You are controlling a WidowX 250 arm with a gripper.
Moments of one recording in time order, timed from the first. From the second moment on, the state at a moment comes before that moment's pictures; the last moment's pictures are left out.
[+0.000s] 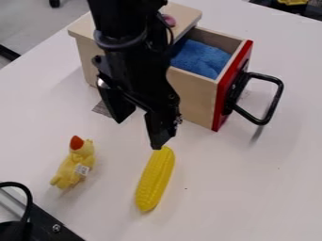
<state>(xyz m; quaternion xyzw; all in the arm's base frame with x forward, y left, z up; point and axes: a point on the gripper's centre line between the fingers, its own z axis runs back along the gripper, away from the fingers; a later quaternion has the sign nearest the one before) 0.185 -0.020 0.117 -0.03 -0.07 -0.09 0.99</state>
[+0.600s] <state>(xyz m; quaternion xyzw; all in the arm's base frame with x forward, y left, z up) 0.209 -0.038 0.093 -0.02 -0.03 -0.10 0.99</state>
